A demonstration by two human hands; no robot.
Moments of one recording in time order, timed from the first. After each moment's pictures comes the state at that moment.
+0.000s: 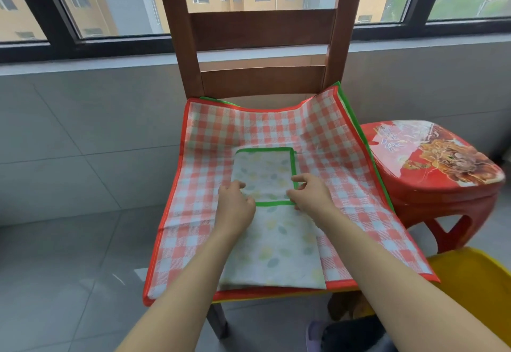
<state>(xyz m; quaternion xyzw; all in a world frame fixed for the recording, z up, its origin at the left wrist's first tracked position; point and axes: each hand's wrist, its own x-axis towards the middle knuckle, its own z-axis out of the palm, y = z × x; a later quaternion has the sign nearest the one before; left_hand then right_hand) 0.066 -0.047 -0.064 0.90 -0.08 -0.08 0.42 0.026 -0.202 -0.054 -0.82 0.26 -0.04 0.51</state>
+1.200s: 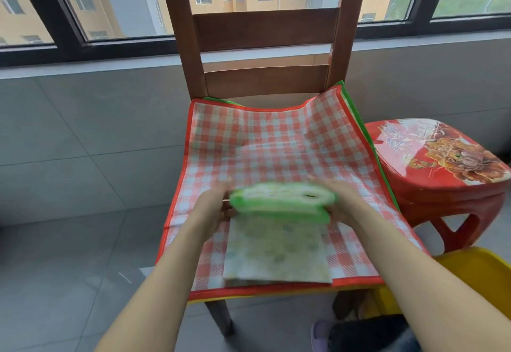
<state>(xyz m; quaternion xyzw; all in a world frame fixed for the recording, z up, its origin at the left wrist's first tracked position) 0.079 -0.007 -0.052 0.69 0.07 -0.23 0.68 0.012 -0.235 -0.051 -0.64 0.29 0.01 0.71</state>
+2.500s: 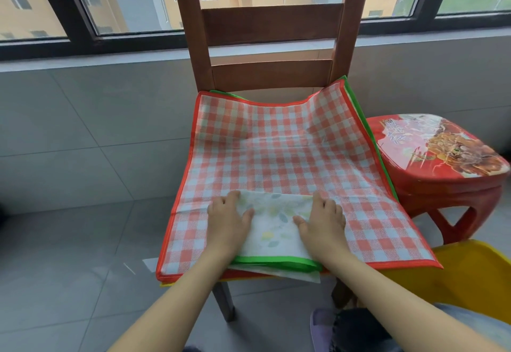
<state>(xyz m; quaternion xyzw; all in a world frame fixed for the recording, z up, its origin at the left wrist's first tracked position) 0.021 -0.005 -0.083 0.93 -0.09 -0.02 0.36 -0.048 -0.170 -0.082 -0.94 0.24 -0.03 0.24</state>
